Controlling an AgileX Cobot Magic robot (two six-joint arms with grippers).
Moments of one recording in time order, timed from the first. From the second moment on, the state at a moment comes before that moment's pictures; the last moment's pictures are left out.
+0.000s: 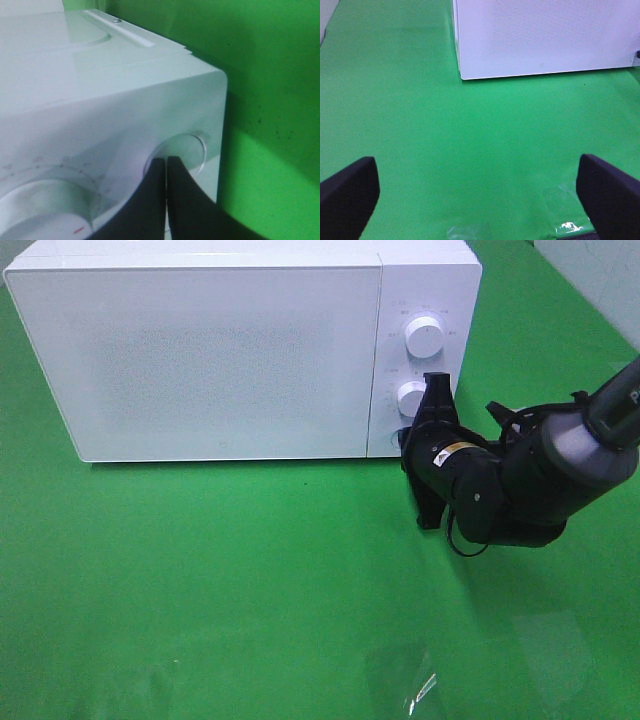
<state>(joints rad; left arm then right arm) -0.04 0.00 -0.50 -0.14 1.05 0.11 0.52 2.13 -0.82 0.44 -0.91 1.44</state>
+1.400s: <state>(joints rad) -0.04 0.00 -0.50 -0.14 1.05 0.11 0.52 2.16 -0.84 0.49 -0.99 1.44</state>
